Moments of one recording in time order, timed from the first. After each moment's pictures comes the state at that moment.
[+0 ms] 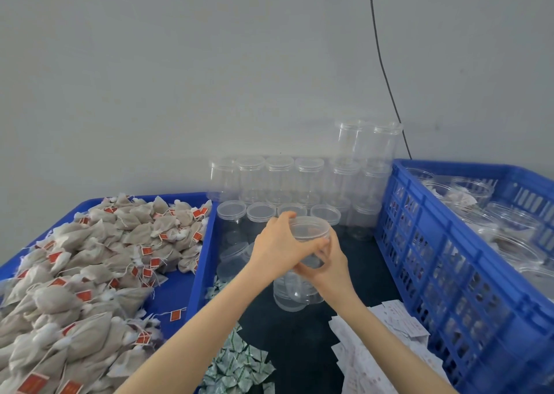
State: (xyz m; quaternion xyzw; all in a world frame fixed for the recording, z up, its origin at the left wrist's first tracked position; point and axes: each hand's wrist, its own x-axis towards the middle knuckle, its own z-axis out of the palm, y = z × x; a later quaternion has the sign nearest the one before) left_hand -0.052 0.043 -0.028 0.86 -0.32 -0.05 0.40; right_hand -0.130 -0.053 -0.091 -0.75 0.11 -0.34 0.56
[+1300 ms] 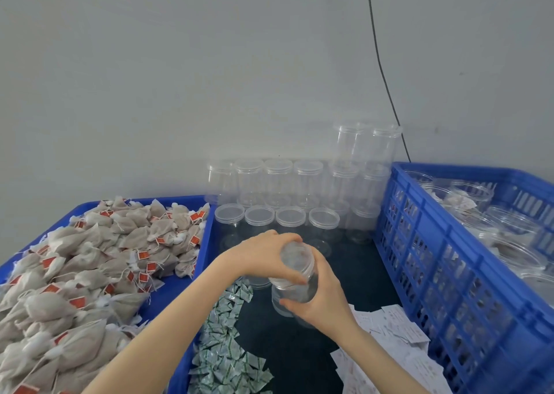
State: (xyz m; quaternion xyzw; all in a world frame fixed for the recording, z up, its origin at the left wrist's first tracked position) left_hand -0.026 0.067 -0.014 0.85 -0.49 -0.14 0.15; right_hand -0.139 -0.051 -0.123 -0.85 0.11 -0.27 0.44
